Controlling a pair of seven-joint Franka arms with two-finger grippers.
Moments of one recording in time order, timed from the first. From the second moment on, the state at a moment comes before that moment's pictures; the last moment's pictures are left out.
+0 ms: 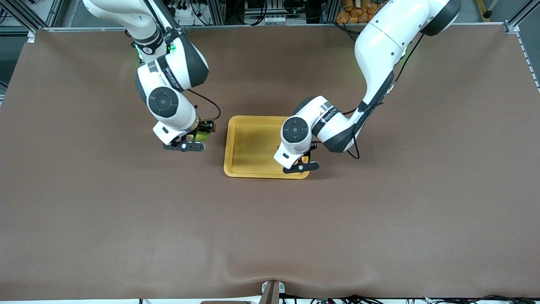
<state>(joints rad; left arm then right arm) -0.42 0.77 -0.35 -1.52 0.25 2.05 -0.94 0.57 0.25 -0.05 -1.99 0.08 2.01 0.53</state>
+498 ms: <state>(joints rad) -0.41 0.72 -0.35 -1.48 0.28 2.06 -0.94 0.65 0.33 -0.05 -1.96 0.12 2.08 0.68</state>
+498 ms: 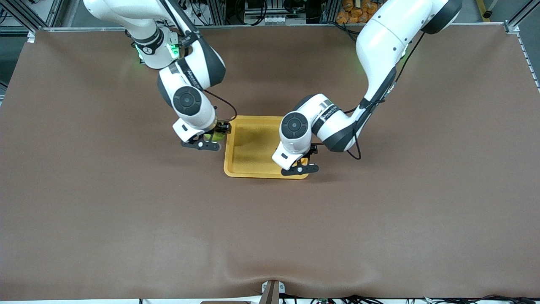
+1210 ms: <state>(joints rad) -0.11 0.41 -0.35 -1.47 0.28 1.87 -0.69 0.73 0.50 -0.05 -1.82 0.13 2.15 0.80</state>
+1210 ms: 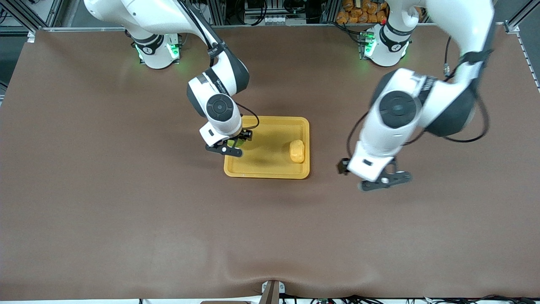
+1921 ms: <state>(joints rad) 0.10 0.28 -0.35 -1.47 0.28 1.68 -0.28 0.74 0.59 -0.05 -1.77 0.14 2.17 0.81</state>
